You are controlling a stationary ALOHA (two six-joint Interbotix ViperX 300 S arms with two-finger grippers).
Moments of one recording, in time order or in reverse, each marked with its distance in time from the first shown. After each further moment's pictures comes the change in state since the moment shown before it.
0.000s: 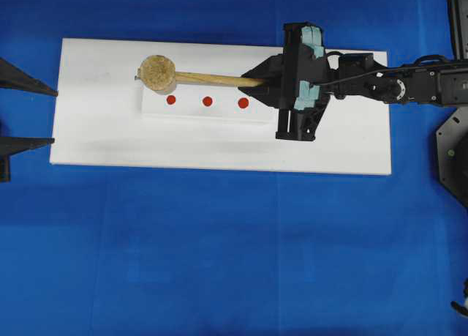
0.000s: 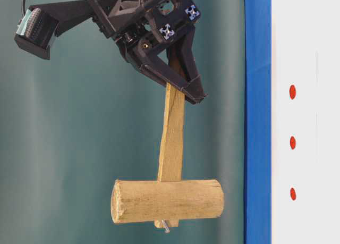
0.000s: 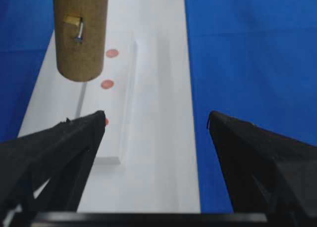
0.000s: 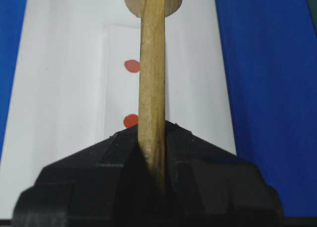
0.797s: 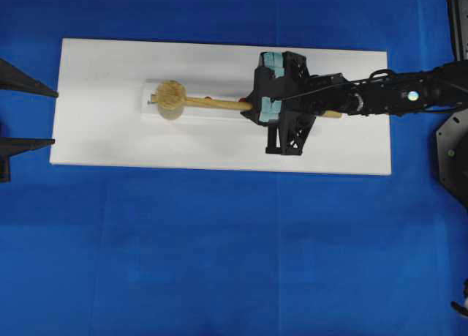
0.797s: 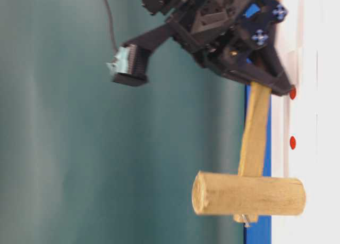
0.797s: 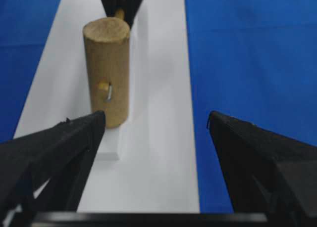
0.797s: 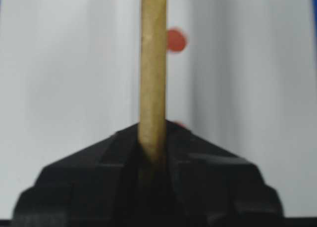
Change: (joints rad) left arm 0.000 0.002 0.008 -0.002 0.000 -0.008; right arm 0.000 0.199 -0.006 0.084 0.015 -0.005
